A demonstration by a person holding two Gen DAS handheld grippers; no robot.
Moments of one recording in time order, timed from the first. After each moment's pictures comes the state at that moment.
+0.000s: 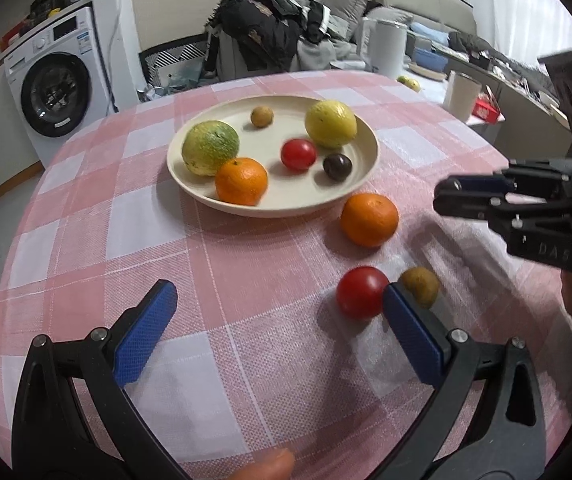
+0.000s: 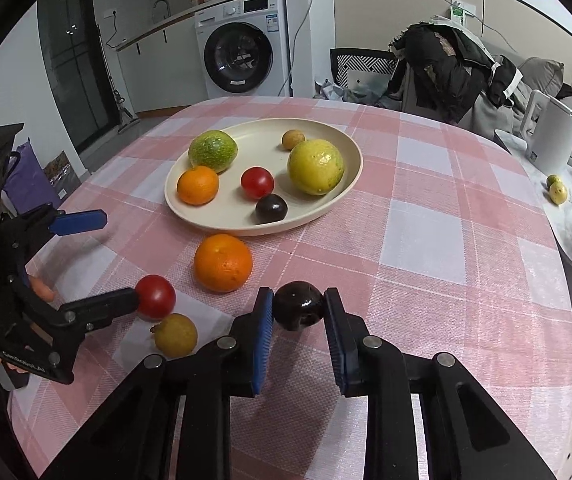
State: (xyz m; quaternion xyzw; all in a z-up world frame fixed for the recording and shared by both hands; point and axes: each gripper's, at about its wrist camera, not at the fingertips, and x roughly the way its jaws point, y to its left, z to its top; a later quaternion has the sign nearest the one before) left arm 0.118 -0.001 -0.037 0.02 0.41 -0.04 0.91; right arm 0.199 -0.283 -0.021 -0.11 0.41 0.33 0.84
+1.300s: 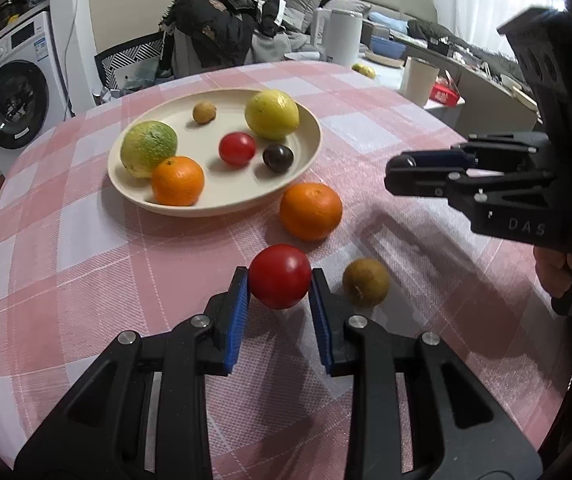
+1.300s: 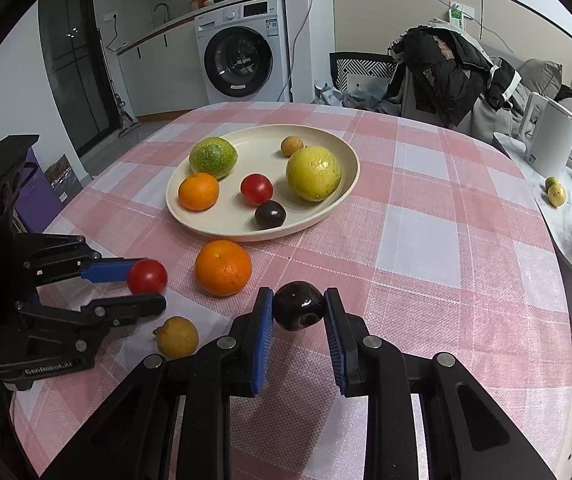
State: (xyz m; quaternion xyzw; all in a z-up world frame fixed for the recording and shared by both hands) left arm 0.123 -0.019 -0.039 0.02 0.41 -0.12 0.90; right arm 0.197 -0.287 -0.017 -0.10 0.40 0.34 0.85
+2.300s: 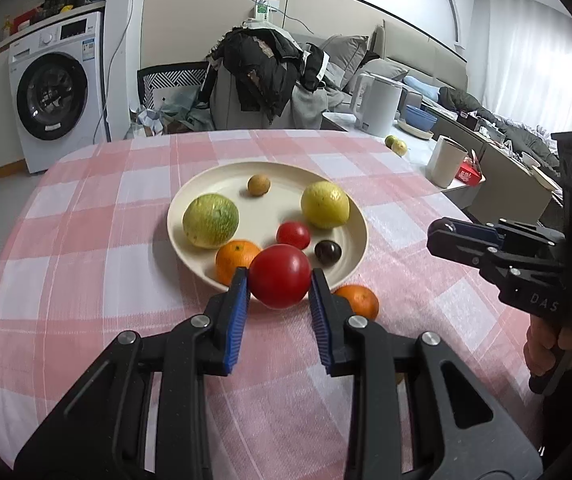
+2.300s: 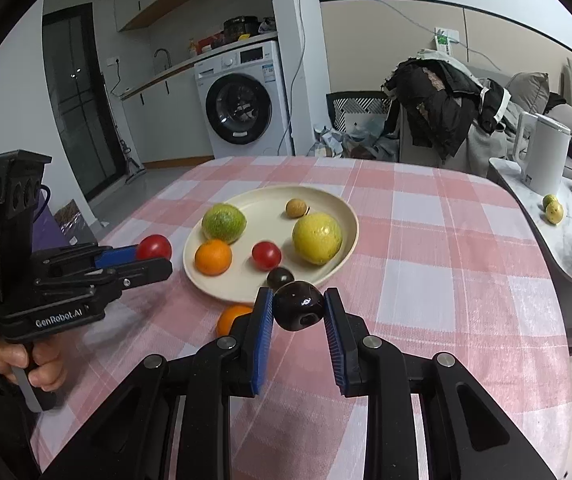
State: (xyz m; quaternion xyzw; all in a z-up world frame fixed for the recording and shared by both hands) left arm 0.136 0.024 0.007 -0.06 0.34 -0.06 0.94; right arm 0.201 -0.291 0.015 -0.04 0.34 0.34 0.87
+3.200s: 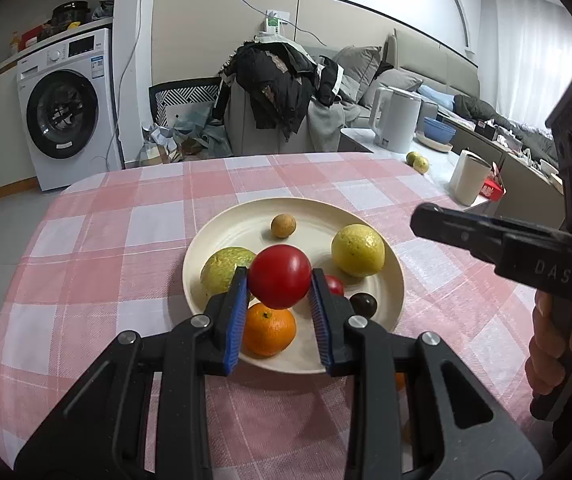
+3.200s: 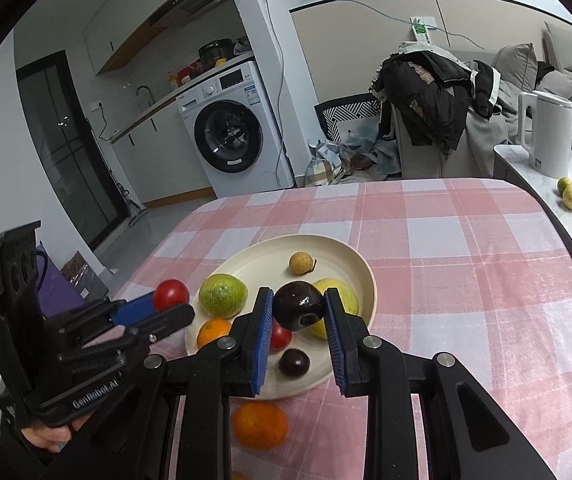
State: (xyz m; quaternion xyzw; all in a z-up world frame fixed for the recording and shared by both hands) left arm 0.185 0.033 0.013 -0.04 0.32 -0.03 0.95; right arm 0.263 -0.260 0.027 0.04 0.35 0.34 0.87
